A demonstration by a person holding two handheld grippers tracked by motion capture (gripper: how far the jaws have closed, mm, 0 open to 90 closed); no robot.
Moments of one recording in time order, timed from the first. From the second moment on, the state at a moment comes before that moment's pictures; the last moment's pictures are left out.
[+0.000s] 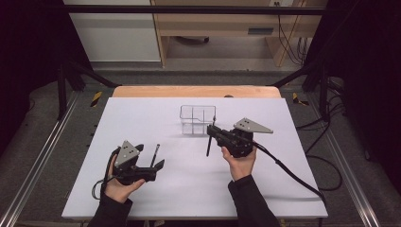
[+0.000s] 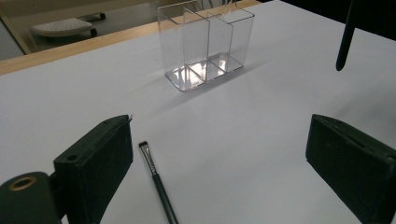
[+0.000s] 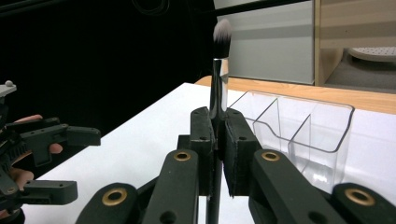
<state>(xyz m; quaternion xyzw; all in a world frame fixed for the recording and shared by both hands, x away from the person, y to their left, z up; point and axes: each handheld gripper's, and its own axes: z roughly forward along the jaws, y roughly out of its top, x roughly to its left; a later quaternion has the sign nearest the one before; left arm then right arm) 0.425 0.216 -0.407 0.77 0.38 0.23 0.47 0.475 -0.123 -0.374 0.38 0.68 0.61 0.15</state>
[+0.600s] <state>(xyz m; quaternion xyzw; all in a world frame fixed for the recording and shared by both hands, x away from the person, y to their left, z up) 0.431 0.231 -0.406 0.77 0.39 0.24 0.45 0.500 -0.118 -0.356 0.38 0.68 0.60 0.19</state>
